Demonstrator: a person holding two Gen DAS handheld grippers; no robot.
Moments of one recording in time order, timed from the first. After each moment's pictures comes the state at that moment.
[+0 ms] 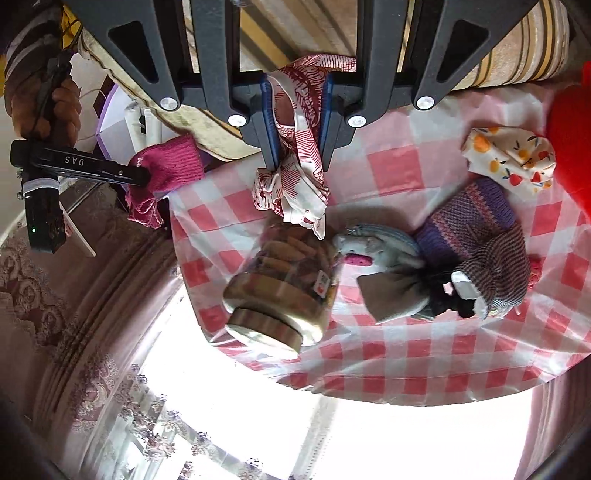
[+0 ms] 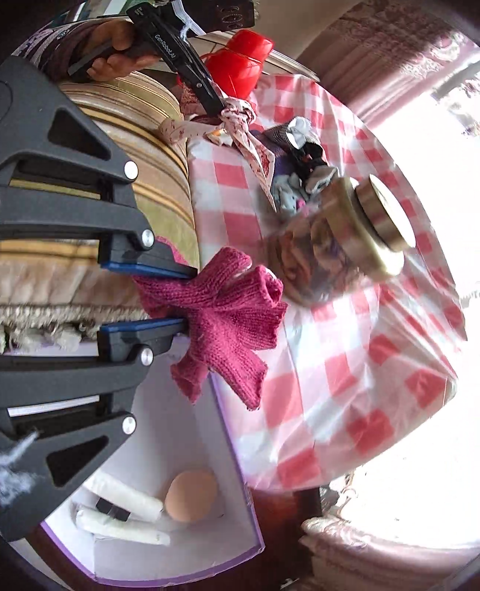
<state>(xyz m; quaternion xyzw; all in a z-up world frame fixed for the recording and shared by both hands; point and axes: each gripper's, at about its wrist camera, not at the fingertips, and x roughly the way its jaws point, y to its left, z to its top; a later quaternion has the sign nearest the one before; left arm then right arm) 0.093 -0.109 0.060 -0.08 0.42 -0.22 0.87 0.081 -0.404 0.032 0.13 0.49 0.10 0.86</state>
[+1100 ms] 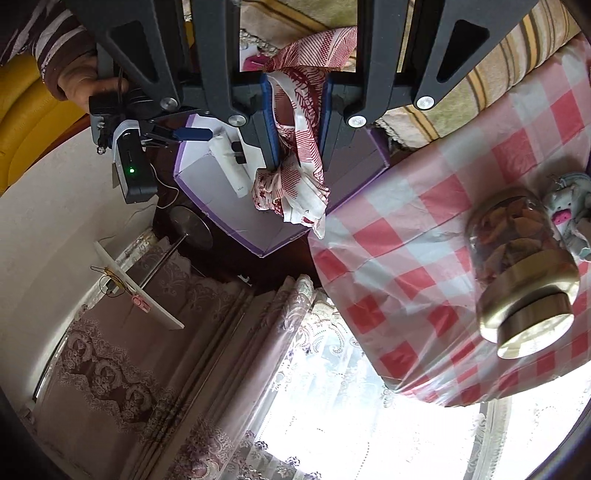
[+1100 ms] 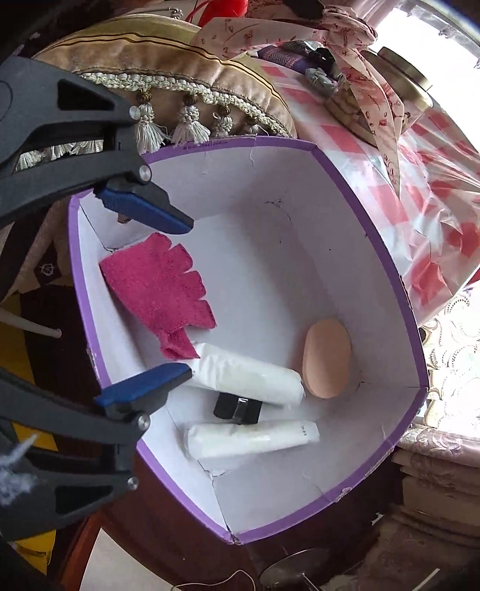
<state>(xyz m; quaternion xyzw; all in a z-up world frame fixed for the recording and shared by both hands) 0.071 -0.317 0.075 -0.01 0.45 -0.40 0.80 -0.014 -0.529 -0.049 0.15 0.57 -0.03 0.80</state>
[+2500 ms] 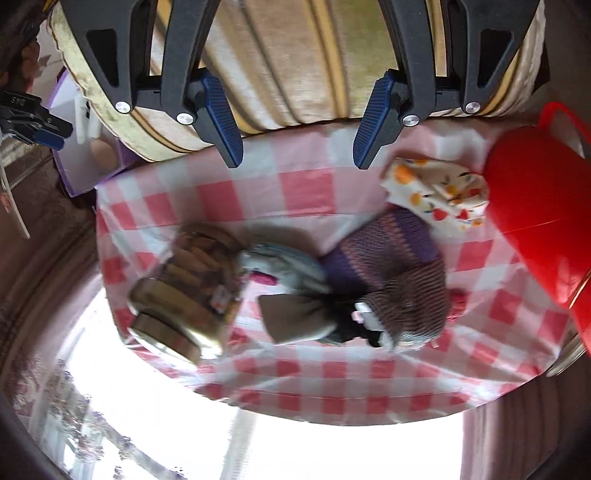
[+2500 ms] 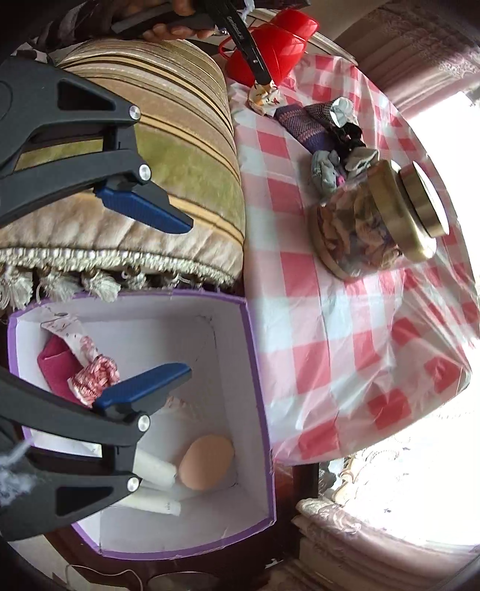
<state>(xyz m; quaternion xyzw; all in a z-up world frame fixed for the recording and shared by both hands) 0.100 -0.058 0.040 -0.07 0.47 -0.04 0.88 0.063 -0.395 0.015 0.04 0.51 0.09 0.85</state>
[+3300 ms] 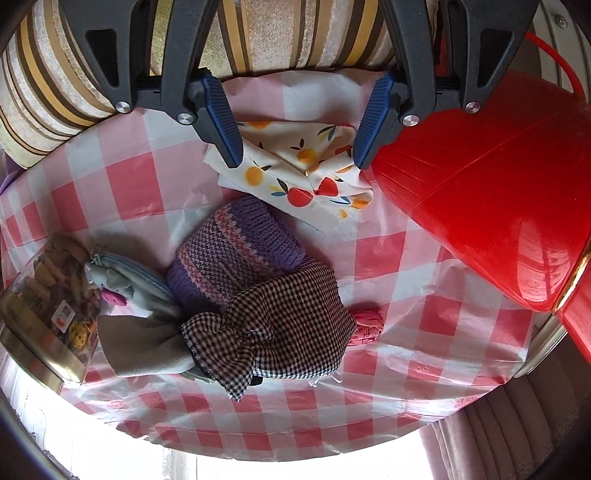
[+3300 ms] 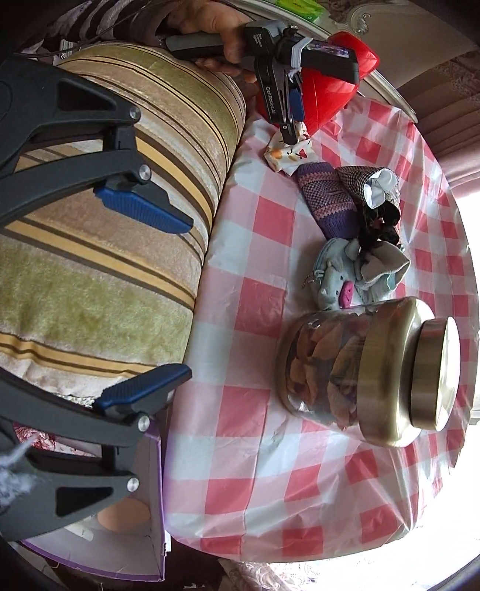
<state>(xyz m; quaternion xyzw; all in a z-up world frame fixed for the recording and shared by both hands) 0.152 0.019 -0.006 0.04 0.52 0.06 0.85 0.116 -0.269 0.017 -0.04 0.51 0.20 0.83</state>
